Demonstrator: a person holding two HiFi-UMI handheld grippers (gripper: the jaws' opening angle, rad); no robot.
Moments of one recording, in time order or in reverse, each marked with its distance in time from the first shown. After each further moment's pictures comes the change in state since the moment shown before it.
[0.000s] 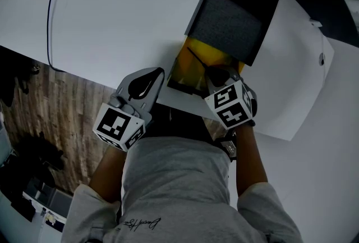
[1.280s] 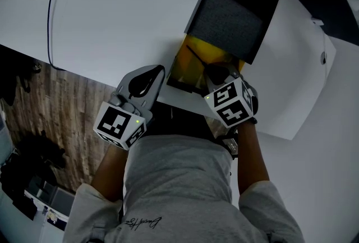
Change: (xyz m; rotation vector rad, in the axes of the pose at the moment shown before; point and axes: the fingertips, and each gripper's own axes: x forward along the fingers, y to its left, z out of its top) left arm 0.002 -0.001 0.005 -0.009 -0.004 0.013; right arm -0.002 0.002 0.004 -0.016 0.002 0.021
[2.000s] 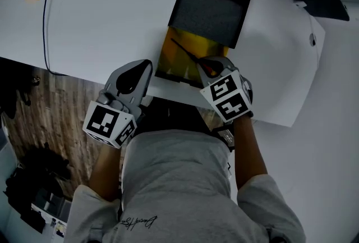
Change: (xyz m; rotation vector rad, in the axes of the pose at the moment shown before) left arm -0.015 -0.021 0.028 0.081 -0.032 -0.014; right arm -0.040 0.000 0.006 0.089 -0.128 -0.025
